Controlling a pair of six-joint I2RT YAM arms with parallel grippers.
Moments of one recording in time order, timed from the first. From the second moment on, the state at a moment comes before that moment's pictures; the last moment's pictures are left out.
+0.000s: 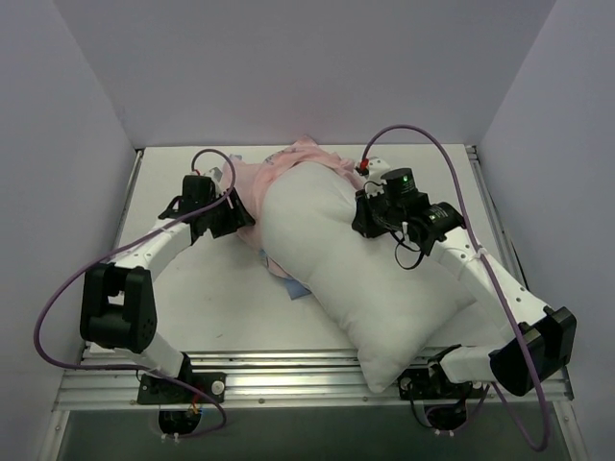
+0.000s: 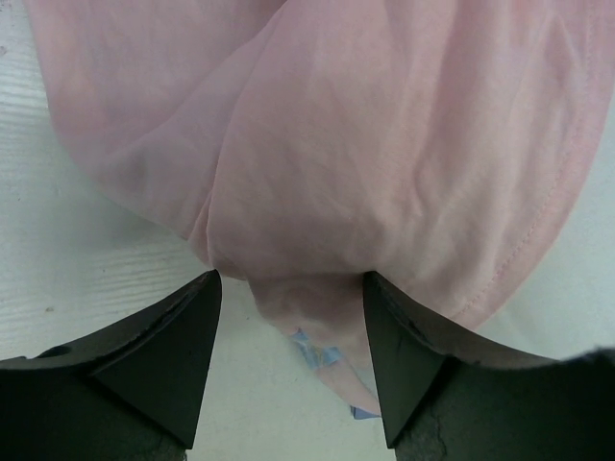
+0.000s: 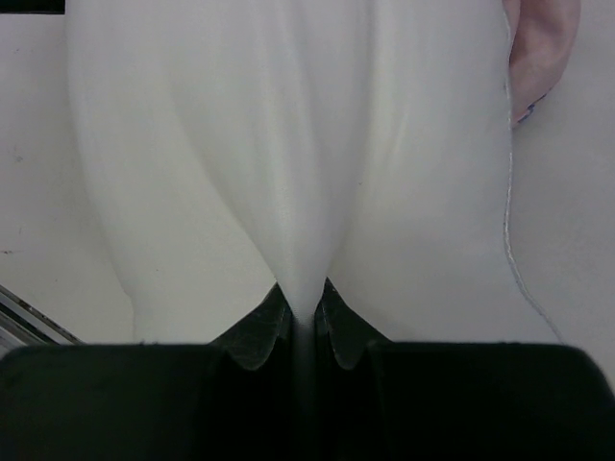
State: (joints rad) left arm -0.19 1.58 1.07 -0.27 0.24 -0.55; right arm 0.48 1.31 1.23 -0.61 -0.13 0.12
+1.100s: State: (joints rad) left arm 0.03 1.66 1.05 -0.25 -0.01 -0.61; right arm 0.44 1.10 1.34 -0.74 -0.24 0.07
